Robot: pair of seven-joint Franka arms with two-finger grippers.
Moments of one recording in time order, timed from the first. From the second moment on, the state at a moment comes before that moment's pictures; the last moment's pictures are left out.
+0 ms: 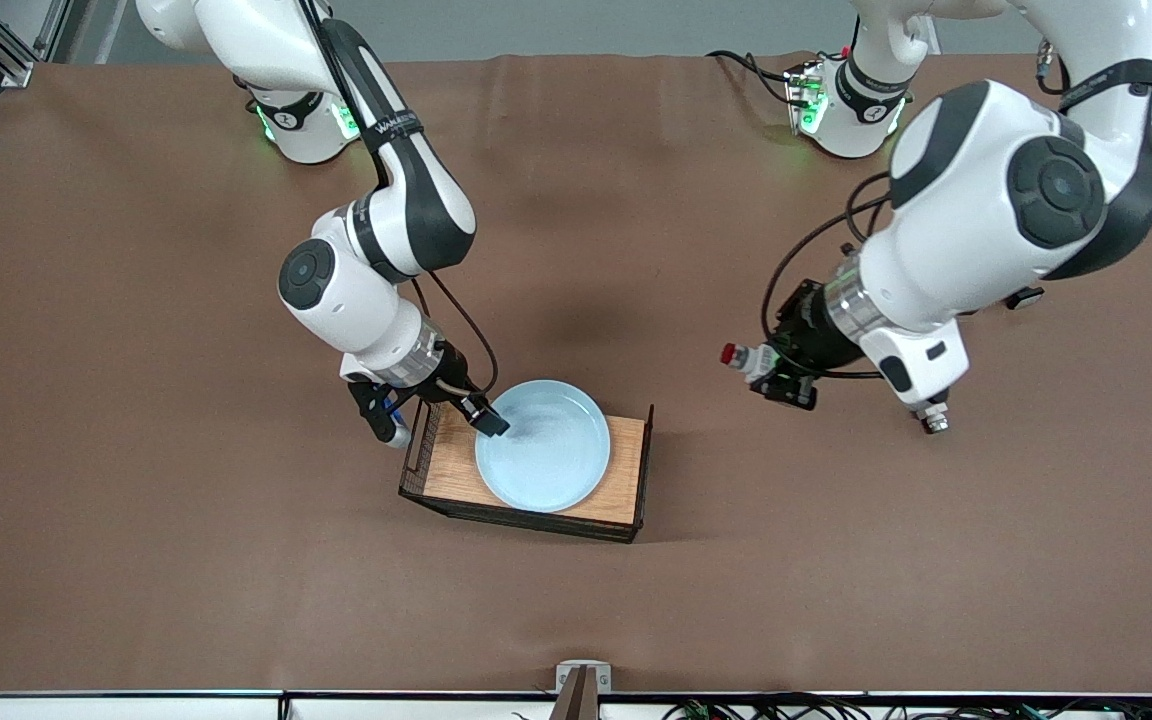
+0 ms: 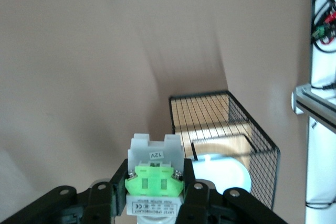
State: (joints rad) left arm -0.18 0.40 -0.32 -1.29 -0.12 1.82 -1.77; right arm 0.79 0.50 -0.31 -1.70 0.62 2.43 1.06
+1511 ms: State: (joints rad) left arm -0.63 0.69 -0.03 -1.21 -0.12 2.20 -2.05; right arm 0.28 0.27 -0.34 -1.51 0.26 1.50 0.11
